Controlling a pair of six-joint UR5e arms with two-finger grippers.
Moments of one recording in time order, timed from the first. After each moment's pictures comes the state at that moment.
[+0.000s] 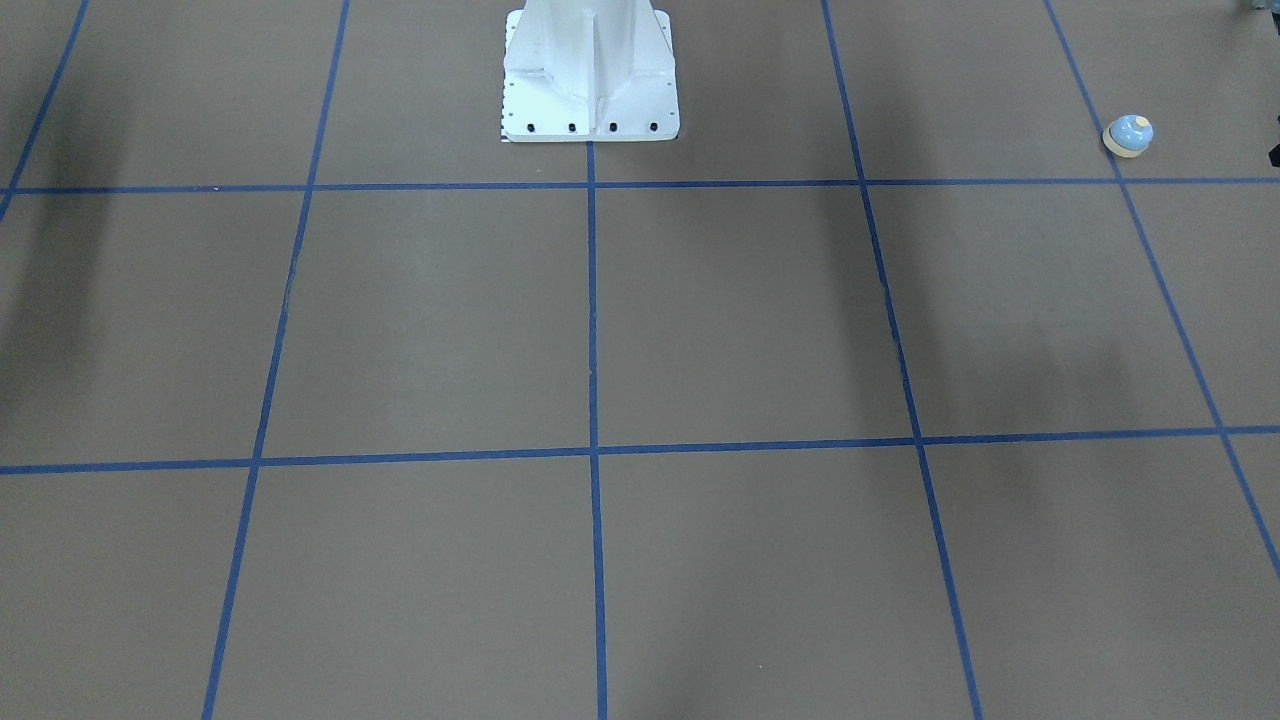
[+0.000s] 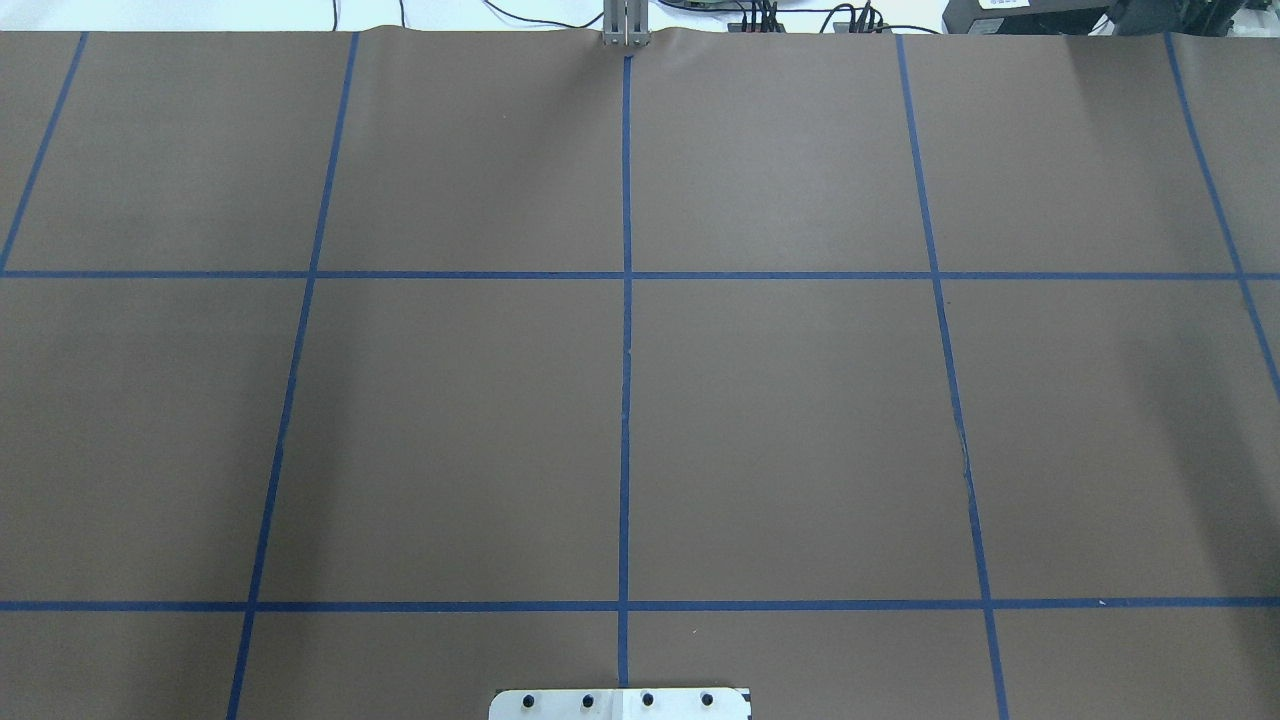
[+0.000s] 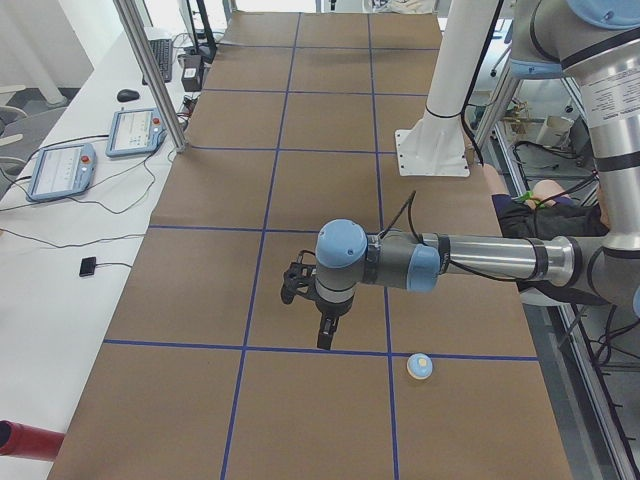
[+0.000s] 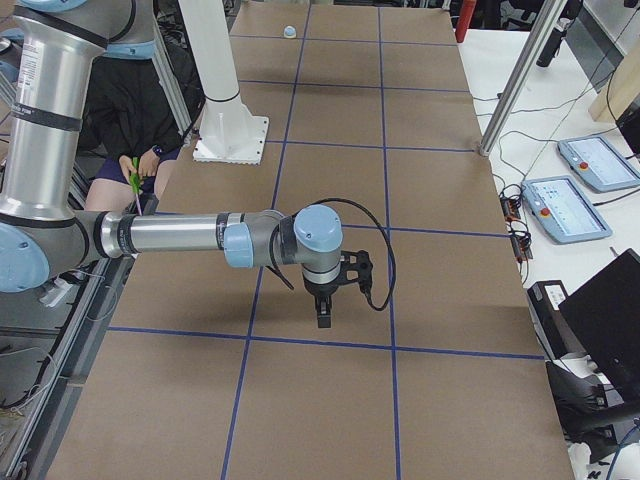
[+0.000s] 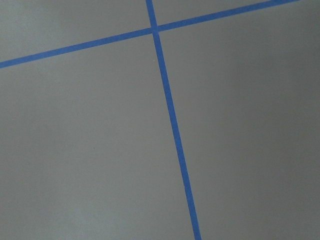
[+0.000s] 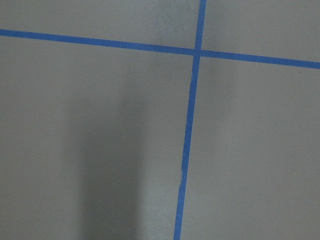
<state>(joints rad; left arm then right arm) -1.53 -1.24 -1.93 -1.66 -2.31 0.10 1.52 -1.82 1.89 -1.52 2.34 0.02</state>
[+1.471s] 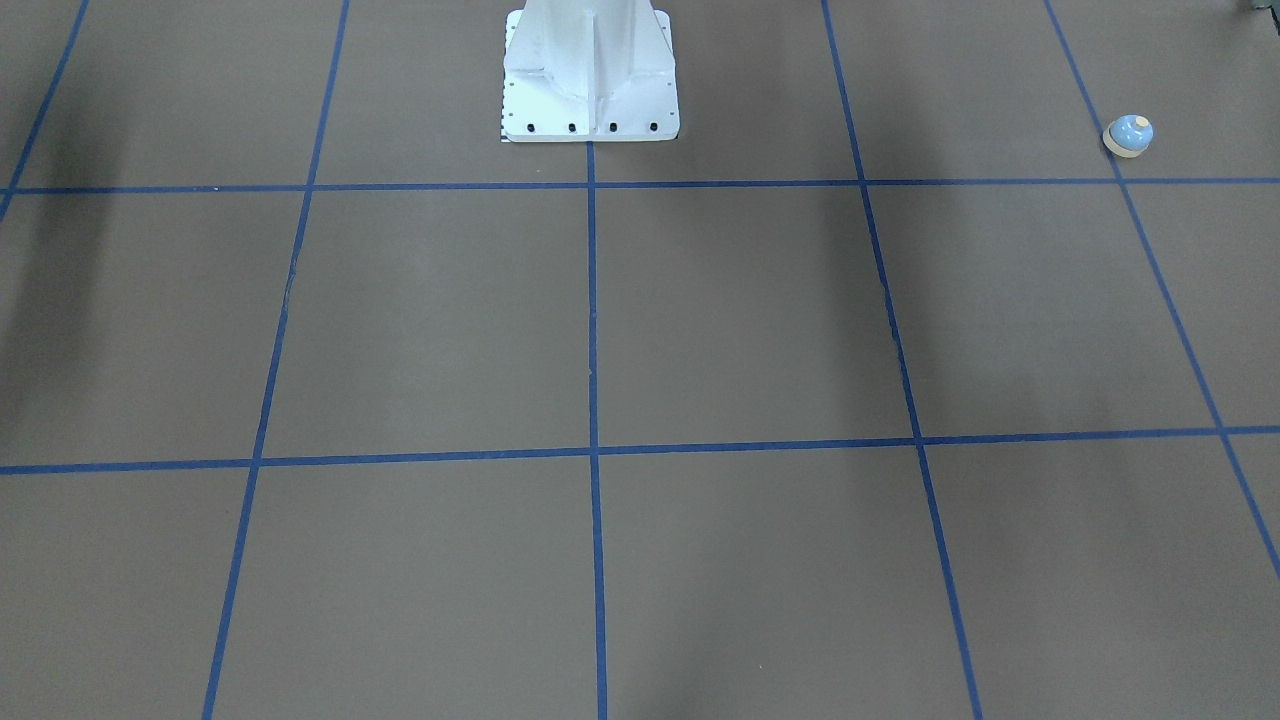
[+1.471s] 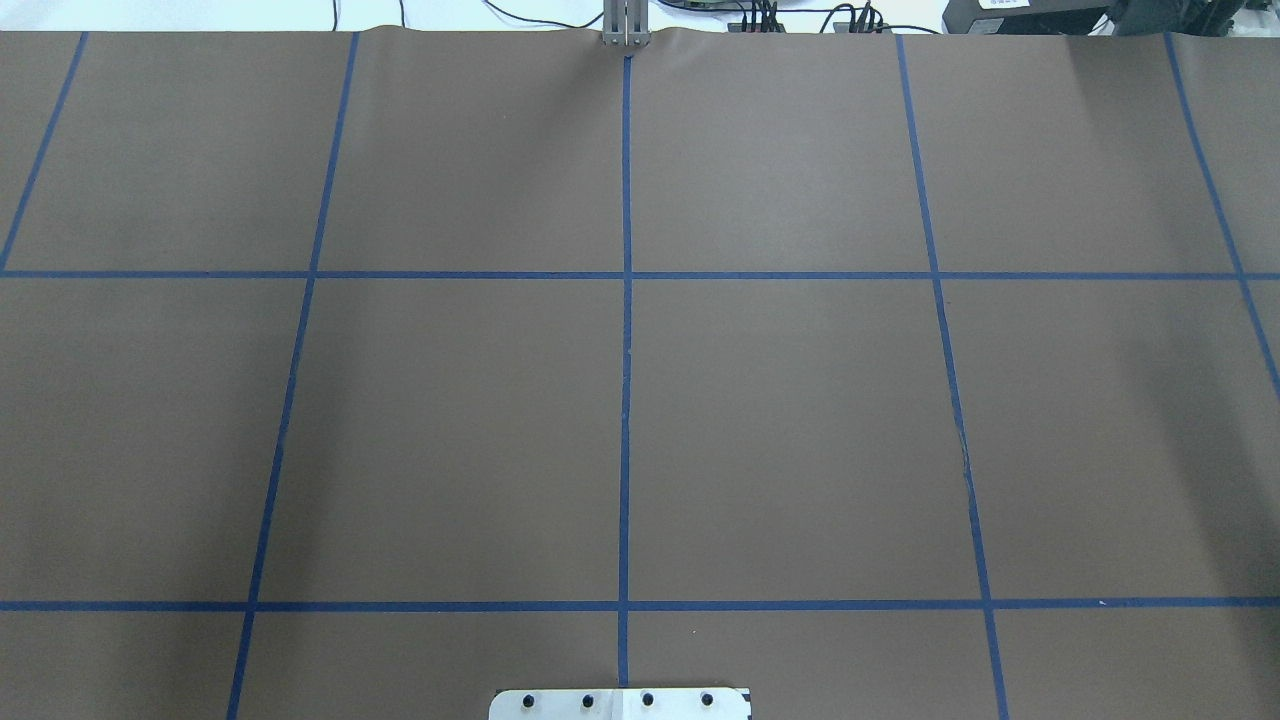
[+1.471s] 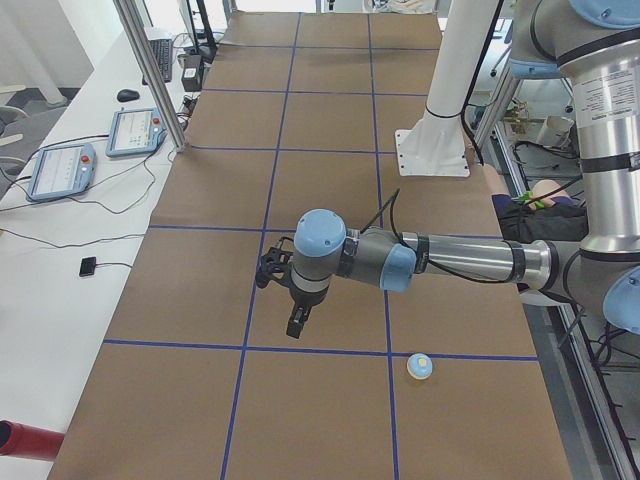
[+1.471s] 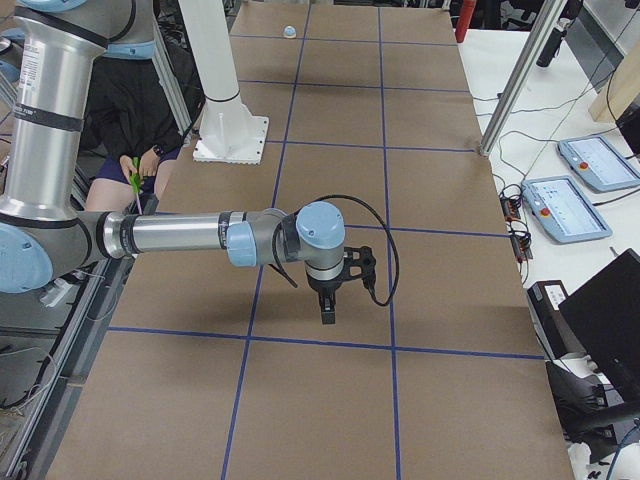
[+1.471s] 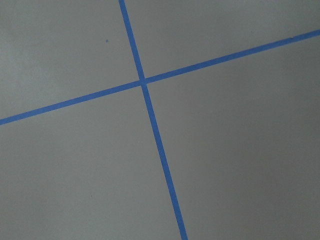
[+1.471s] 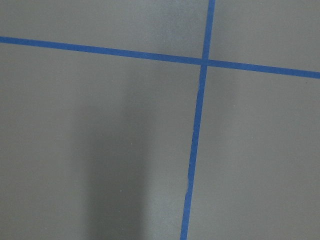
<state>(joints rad) -1.53 -1.34 -1.85 -1.79 -2.32 0.09 1.52 -1.81 1.89 -1.50 2.36 0.02</state>
